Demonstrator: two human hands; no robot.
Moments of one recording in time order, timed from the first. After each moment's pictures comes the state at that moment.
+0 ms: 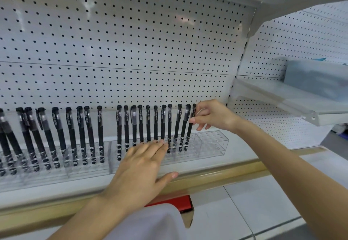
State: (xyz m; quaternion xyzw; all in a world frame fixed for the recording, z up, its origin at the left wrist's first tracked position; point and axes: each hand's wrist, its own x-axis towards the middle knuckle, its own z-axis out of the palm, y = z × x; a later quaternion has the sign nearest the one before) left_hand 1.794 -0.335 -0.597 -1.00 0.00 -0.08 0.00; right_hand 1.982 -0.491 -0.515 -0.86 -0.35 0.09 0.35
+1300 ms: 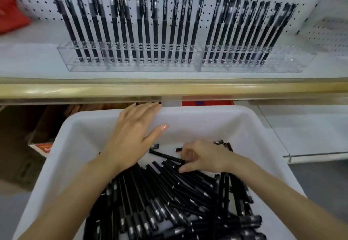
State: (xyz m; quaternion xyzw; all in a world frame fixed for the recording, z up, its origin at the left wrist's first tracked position) left_hand 1.585 -0.233 -0.692 -0.97 -0.07 -0.17 -0.16; right_hand 1.713 -0.414 -0.720 -0.81 -0.46 0.33 0.13
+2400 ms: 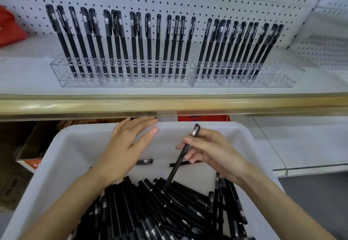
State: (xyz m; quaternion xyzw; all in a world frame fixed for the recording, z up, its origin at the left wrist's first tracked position) left_hand 1.596 -0.231 -0.693 -0.90 -0.11 -0.20 -0.37; right_hand 1.712 -0.419 -0.671 -0.63 -0.18 0.41 0.63
